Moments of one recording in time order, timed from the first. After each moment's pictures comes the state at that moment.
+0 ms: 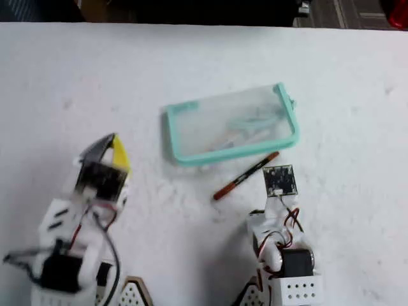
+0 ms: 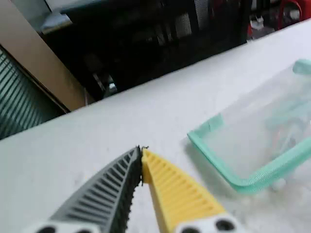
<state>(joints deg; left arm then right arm) 3.6 -93.0 68.4 51.3 -16.1 -8.0 -102.9 96.4 72.2 5.3</state>
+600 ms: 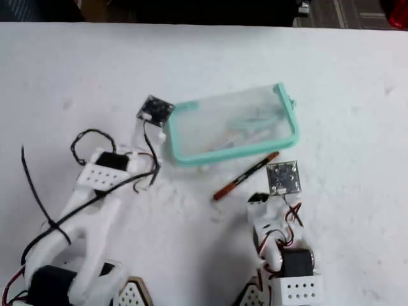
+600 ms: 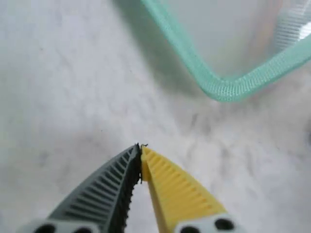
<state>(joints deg) 7.2 -22.4 50.7 48.7 -9.1 -7.8 -102.9 96.4 60.7 5.3</state>
